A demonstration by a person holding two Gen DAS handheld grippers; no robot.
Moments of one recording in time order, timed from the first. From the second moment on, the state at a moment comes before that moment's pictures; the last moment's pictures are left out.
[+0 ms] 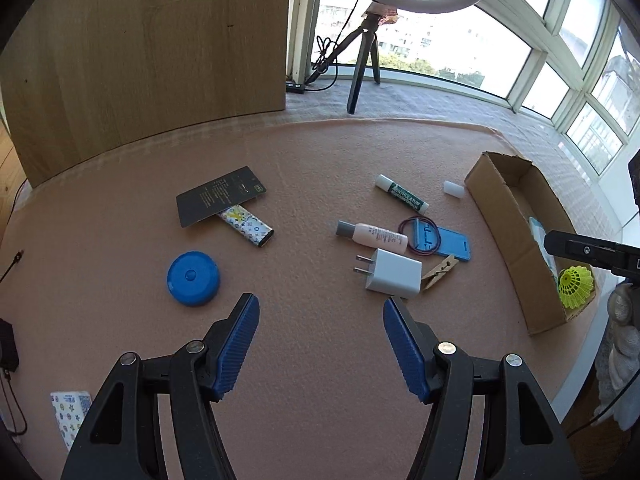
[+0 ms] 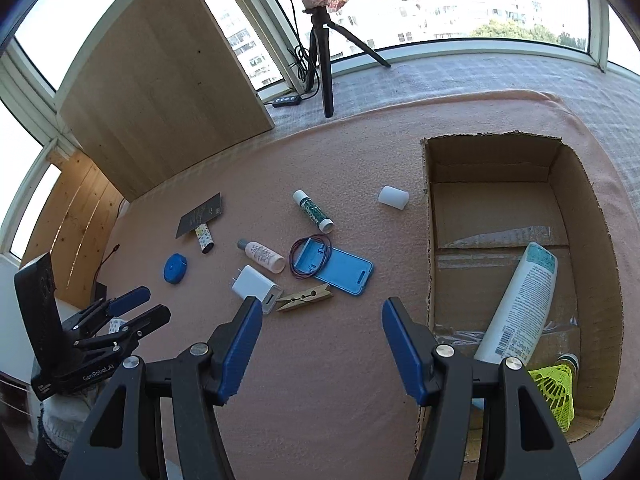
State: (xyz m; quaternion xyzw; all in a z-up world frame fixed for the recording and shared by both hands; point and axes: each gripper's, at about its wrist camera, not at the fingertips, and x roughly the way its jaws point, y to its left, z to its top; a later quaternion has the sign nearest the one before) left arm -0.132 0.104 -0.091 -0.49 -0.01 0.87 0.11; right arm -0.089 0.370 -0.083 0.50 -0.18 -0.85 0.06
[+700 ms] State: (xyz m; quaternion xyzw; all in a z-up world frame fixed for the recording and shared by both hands) left arm -0.295 0.043 -0.120 -0.55 0.07 0.81 0.17; right arm -0.066 0.351 -0.119 0.55 -0.21 -0.81 0.04
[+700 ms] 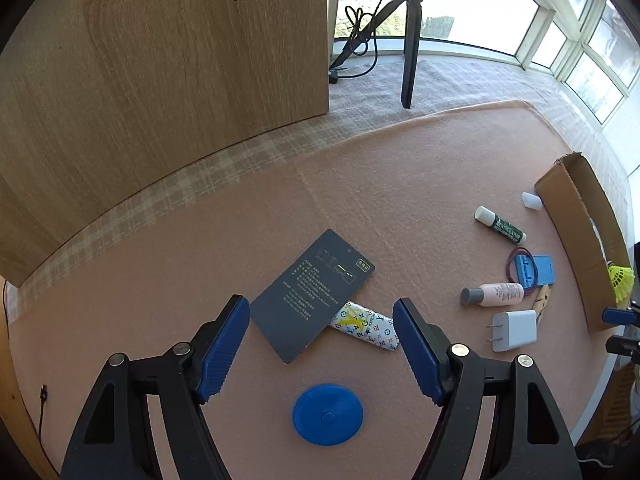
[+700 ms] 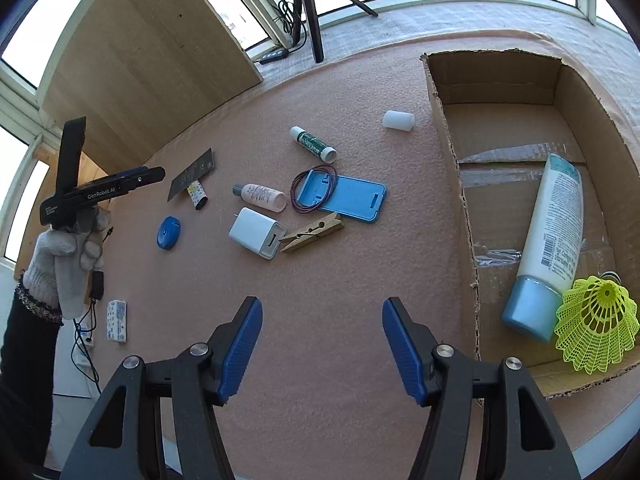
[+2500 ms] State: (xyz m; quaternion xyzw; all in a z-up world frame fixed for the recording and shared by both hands) left arm -0.309 0.095 -0.115 -0.53 0.16 0.80 0.21; right arm -0.064 0.348 -0.119 0.55 -0.22 -0.81 0.02
